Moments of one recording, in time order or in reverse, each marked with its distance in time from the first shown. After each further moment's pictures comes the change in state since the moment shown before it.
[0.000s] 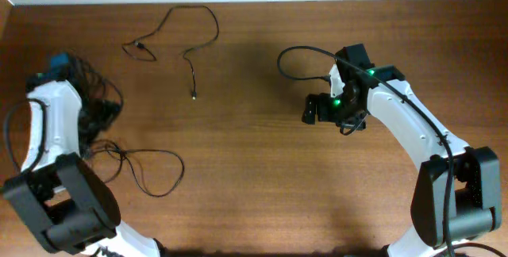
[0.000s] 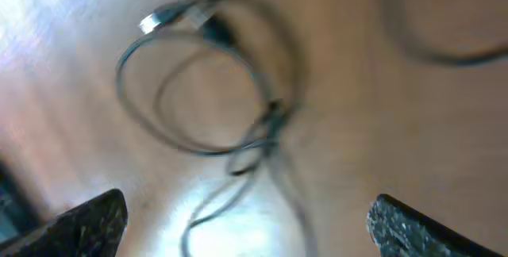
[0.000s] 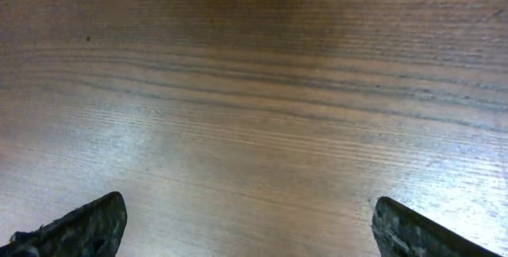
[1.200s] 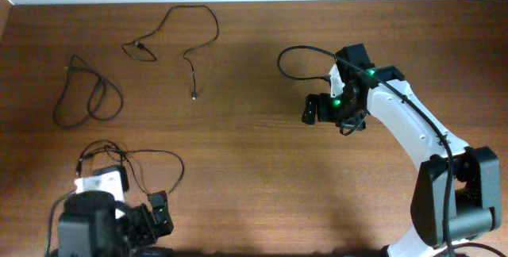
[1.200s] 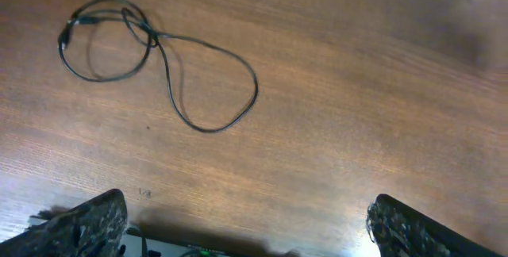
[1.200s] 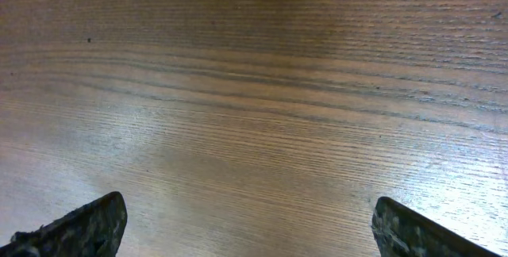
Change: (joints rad) left arm -0.481 -1.228 -0.285 -0.293 0.123 0.492; right arm 0.000 0.000 0.000 0.000 0.000 0.000
